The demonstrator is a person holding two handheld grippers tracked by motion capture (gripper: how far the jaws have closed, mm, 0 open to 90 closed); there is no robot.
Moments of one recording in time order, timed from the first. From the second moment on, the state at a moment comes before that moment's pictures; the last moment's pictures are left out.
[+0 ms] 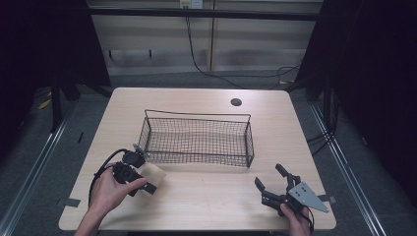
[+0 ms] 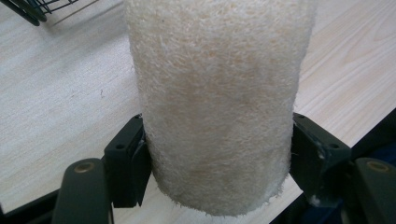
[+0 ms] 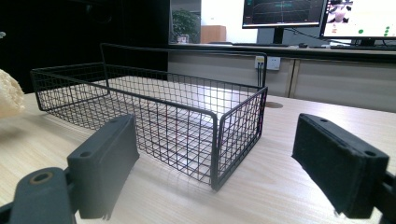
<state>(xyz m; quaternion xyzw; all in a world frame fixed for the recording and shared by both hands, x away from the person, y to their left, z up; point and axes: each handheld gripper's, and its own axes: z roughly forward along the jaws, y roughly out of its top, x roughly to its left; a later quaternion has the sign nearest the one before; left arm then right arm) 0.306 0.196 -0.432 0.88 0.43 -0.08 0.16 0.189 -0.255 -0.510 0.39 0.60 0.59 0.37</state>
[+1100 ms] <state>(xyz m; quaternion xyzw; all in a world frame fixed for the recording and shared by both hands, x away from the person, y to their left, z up) 0.284 0.209 -0.394 0.87 0.41 -0.07 0.27 0.189 -0.255 -0.510 0.39 0.60 0.59 0.37</state>
